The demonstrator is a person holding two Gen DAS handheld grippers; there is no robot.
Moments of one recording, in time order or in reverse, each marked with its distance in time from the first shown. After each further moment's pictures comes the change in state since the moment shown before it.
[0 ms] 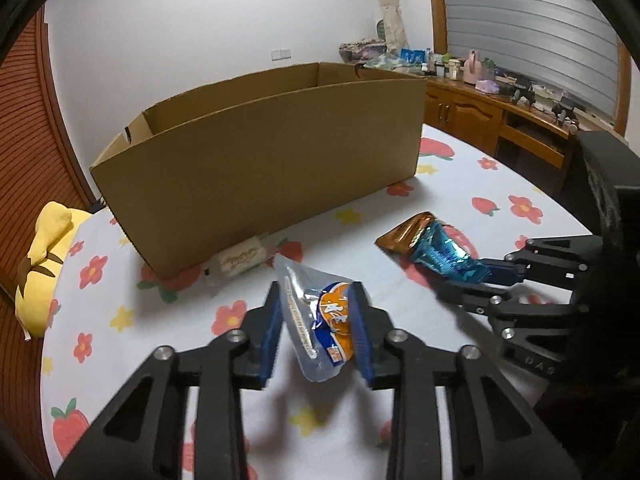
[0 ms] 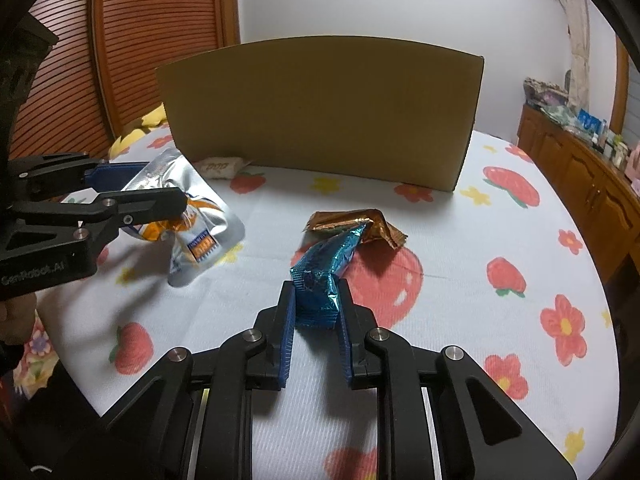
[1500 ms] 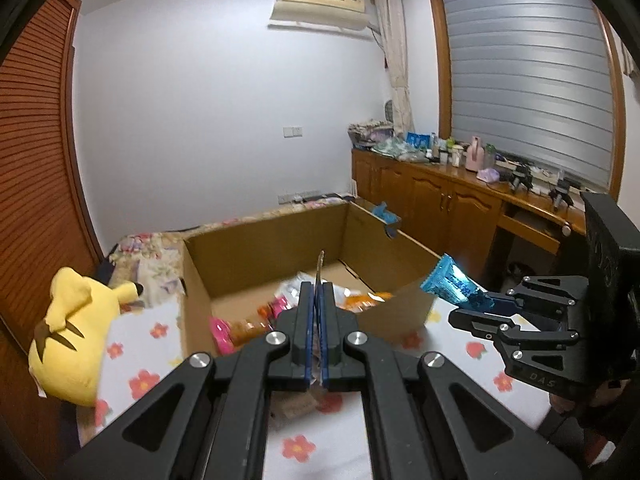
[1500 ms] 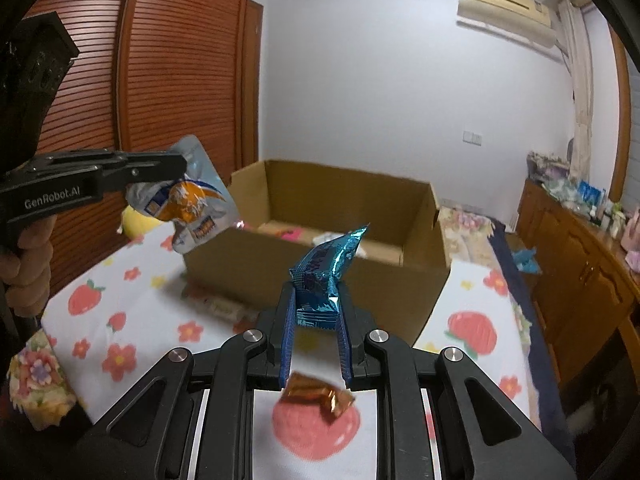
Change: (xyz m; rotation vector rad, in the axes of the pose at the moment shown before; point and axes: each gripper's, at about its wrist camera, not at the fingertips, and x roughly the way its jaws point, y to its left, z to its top) left arm -0.068 0.065 0.112 -0.065 -0.264 -0.011; right arm -0.055 -0.011 0.101 -0.100 -0.241 0.006
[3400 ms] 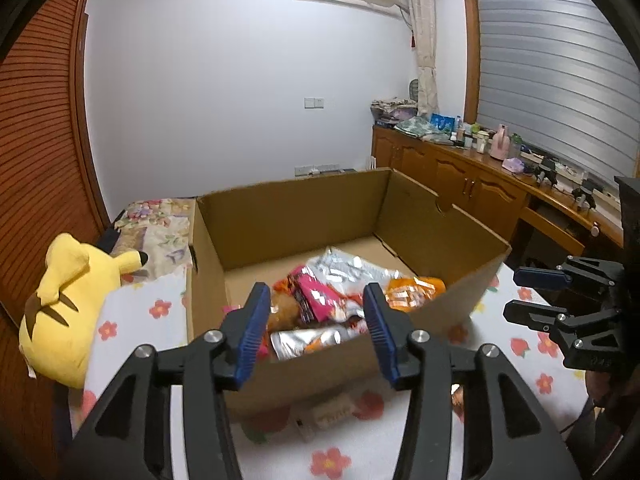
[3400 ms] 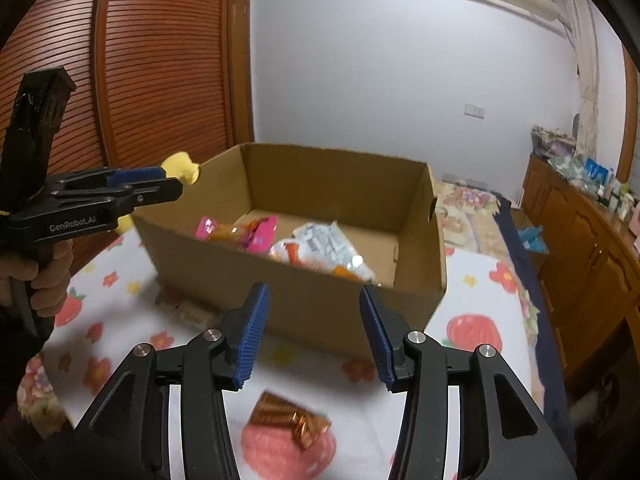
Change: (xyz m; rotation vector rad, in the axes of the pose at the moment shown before) left arm 0.058 0.033 -0.027 -0.069 0.105 0.035; right arm 0.035 -0.034 0.011 0.048 0.109 0.026
